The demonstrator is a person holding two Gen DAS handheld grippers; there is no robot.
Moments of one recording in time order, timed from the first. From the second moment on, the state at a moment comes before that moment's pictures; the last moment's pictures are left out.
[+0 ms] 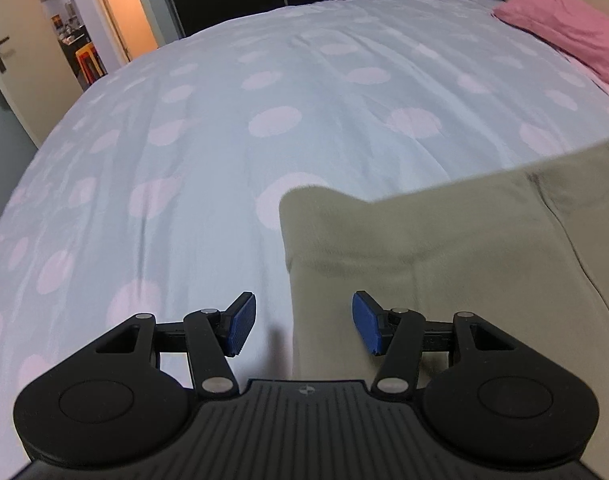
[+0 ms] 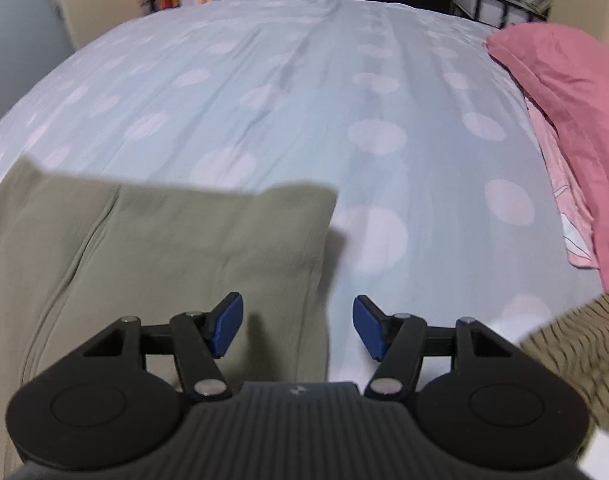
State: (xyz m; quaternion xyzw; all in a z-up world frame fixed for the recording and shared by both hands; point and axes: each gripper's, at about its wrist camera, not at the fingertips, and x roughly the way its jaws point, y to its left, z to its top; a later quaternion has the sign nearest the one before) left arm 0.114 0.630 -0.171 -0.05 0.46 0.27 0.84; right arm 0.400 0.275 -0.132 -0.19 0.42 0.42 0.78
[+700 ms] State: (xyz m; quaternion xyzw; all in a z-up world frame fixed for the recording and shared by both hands) left arm 0.160 0.648 -0.186 -0.08 0.42 0.31 0.85; right arm 0.425 0.359 -0.167 -0.23 0.42 0.41 0.78
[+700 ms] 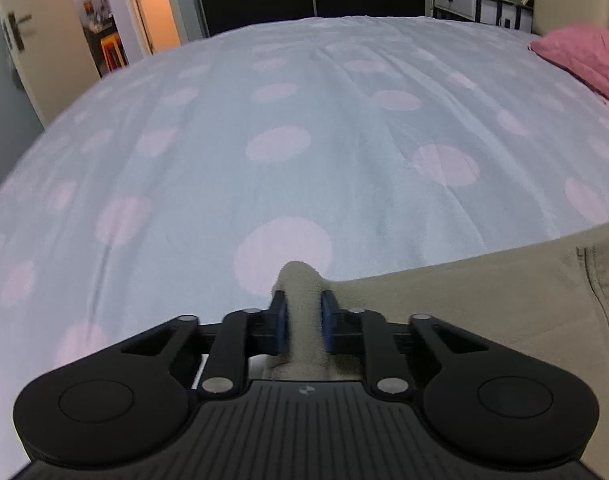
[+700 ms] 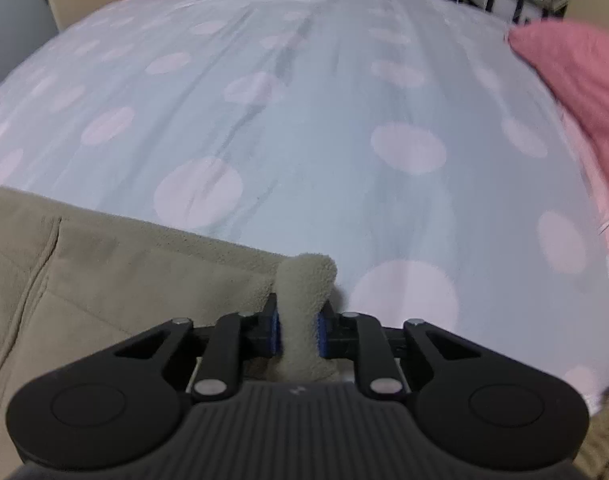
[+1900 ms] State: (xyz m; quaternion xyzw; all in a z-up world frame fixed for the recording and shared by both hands) left arm -0.194 0.378 0.008 0.02 0.33 0.23 0.91; right arm 0.106 -0.013 0.050 -0.16 0.23 0.60 0.75
